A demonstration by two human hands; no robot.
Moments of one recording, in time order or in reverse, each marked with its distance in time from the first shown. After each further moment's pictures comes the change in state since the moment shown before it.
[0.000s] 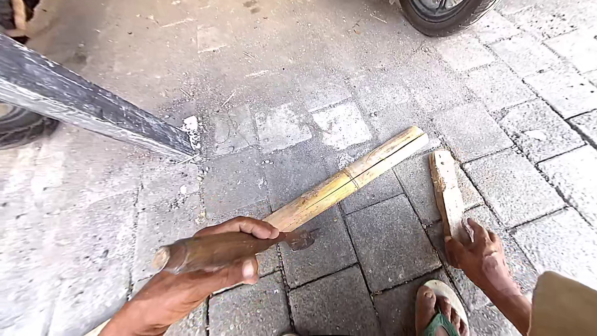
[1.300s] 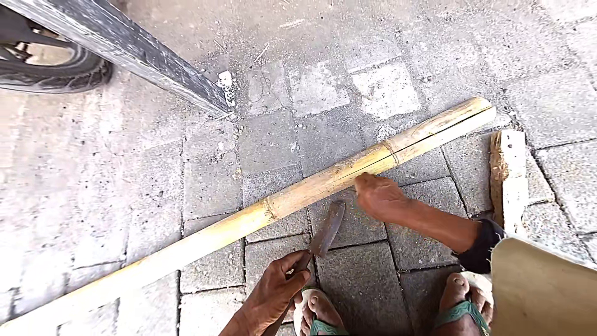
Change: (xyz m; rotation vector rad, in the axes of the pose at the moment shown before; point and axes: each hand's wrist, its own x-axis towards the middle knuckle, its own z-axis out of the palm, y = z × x) left_hand -0.093 -0.129 0.070 -0.080 0.335 -0.610; right_hand -0.007 -0.248 0.123 -0.348 -0.554 -0.941
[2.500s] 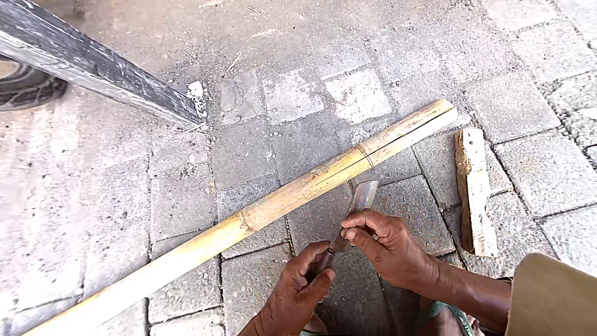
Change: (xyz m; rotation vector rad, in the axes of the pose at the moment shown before) left_hand 0.027 0.042 0.080 -0.011 -0.168 0.580; right_hand -0.115 -0.026 -0.007 1.041 0.424 -0.159
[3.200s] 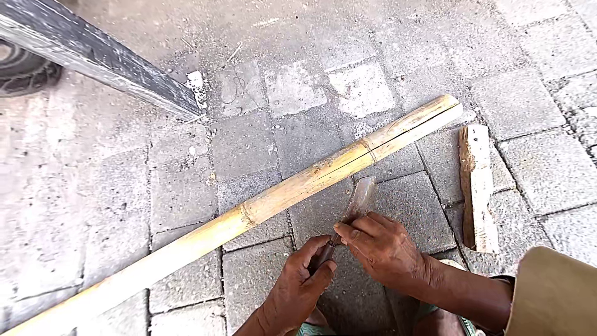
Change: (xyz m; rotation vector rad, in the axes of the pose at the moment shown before) left_hand -0.002 -0.002 -0.001 0.117 0.047 -0.060; right_hand -0.009 0.017 0.013 -0.844 -0.022 -0.423
